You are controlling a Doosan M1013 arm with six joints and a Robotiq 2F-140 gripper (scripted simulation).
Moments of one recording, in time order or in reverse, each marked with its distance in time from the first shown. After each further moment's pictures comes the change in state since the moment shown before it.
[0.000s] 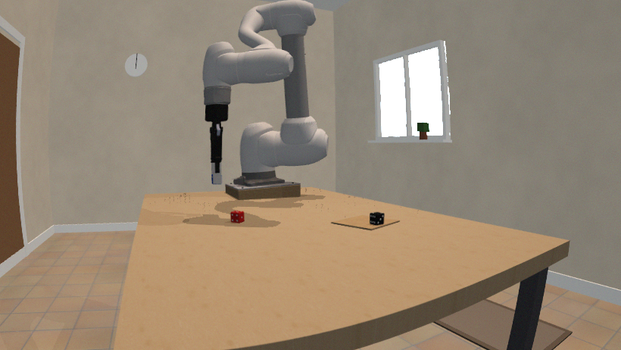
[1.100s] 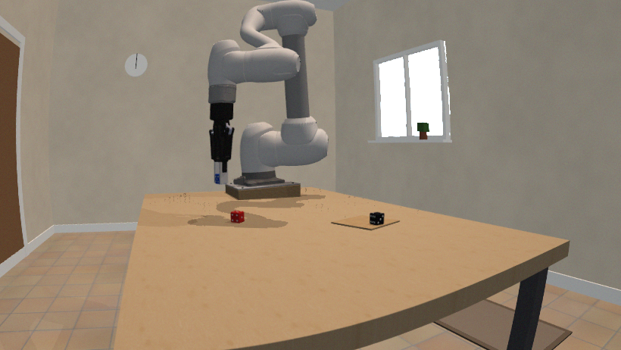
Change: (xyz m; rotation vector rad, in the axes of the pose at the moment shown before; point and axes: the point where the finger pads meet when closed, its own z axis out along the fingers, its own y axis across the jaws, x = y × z) arm 0.013 0.018 -0.002 0.004 -0.006 -0.349
